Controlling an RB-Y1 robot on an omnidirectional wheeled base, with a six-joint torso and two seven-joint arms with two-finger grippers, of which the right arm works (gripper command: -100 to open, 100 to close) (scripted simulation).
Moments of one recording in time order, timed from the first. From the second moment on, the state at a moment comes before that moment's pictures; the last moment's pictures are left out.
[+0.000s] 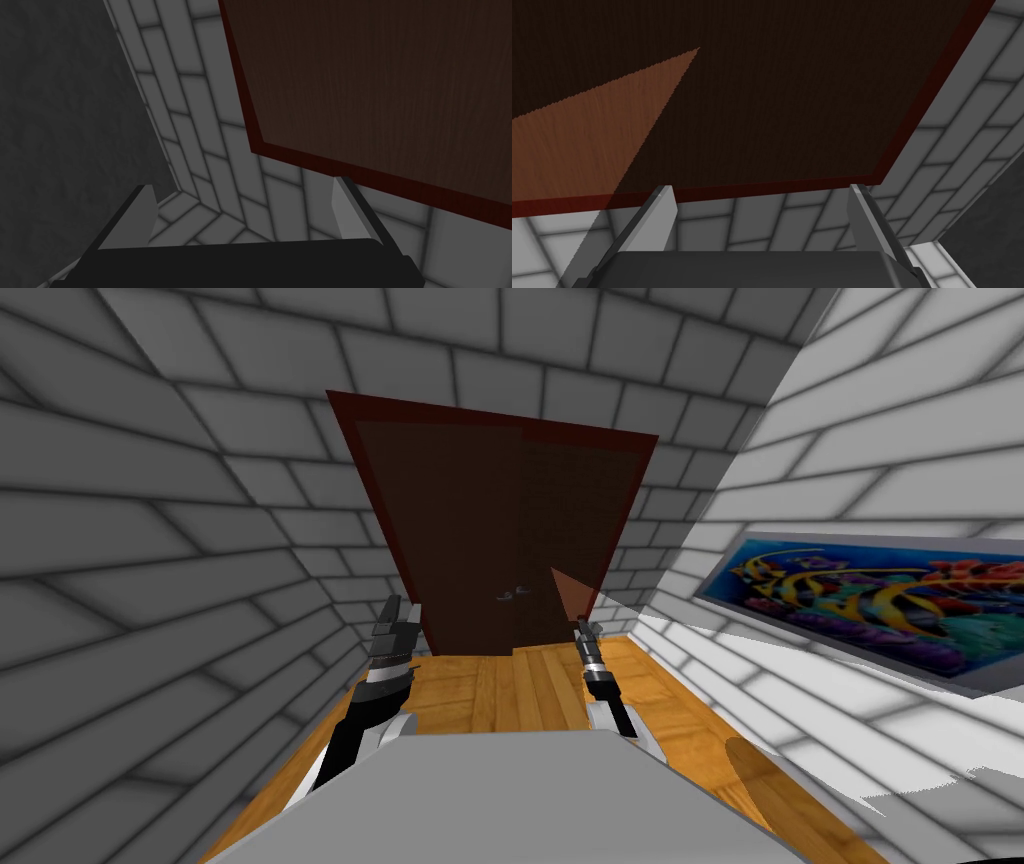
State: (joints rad) arm 0.25 -0.14 -0.08 -1.58 0.04 -0.55 -0.04
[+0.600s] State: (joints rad) arm 0.20 -0.15 -0.10 -1.42 0.05 -0.60 -0.07
